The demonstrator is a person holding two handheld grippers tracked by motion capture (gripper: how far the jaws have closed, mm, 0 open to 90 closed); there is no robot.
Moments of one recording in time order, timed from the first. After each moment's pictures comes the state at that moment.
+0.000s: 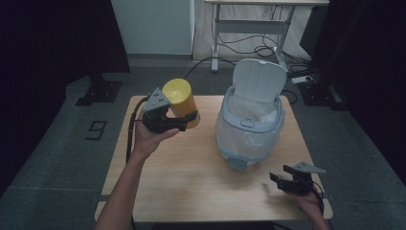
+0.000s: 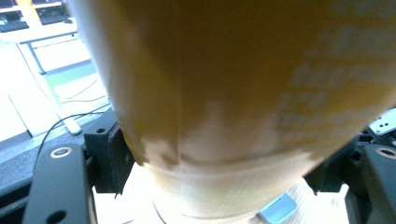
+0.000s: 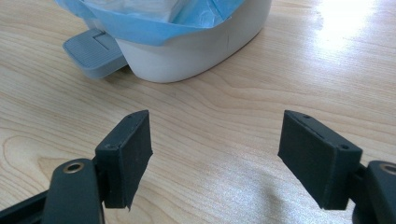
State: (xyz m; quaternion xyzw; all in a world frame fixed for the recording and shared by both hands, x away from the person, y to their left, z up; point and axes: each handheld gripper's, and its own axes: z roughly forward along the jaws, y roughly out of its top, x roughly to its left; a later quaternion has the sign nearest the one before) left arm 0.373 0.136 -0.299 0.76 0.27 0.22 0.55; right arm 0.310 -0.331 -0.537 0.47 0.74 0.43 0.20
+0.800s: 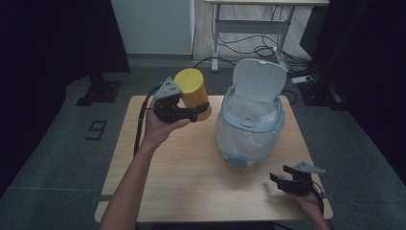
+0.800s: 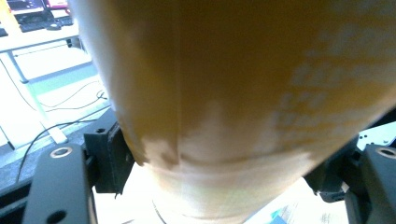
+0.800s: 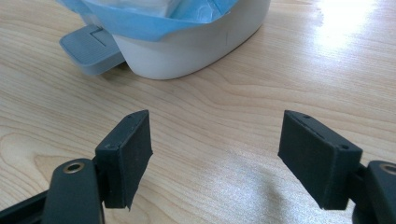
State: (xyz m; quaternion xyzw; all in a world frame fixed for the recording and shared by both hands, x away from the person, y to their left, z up) left arm 0.390 0.109 -0.280 0.76 0.26 0.21 0.56; right arm 0.311 -0.331 -0.539 0.47 0.75 0.42 0.20
